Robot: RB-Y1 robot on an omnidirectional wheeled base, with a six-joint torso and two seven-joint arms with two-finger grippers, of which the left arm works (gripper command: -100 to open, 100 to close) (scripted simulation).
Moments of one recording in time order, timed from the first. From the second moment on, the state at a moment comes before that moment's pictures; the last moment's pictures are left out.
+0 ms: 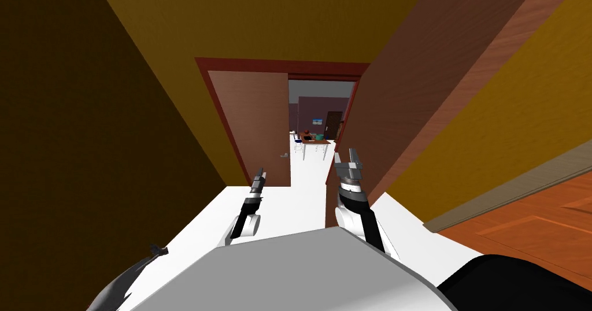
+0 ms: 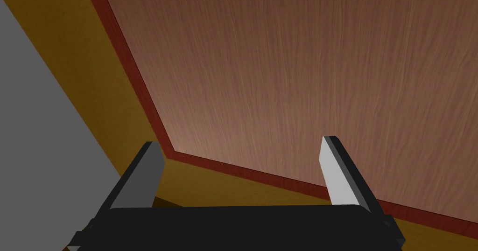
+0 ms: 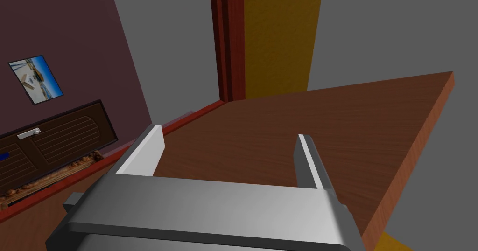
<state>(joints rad) 0.17 0.06 -0.11 -1.55 0.00 -0.62 -0.06</state>
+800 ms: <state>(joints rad) 0.09 0.06 -0.13 -1.34 0.00 -0.66 -0.05</state>
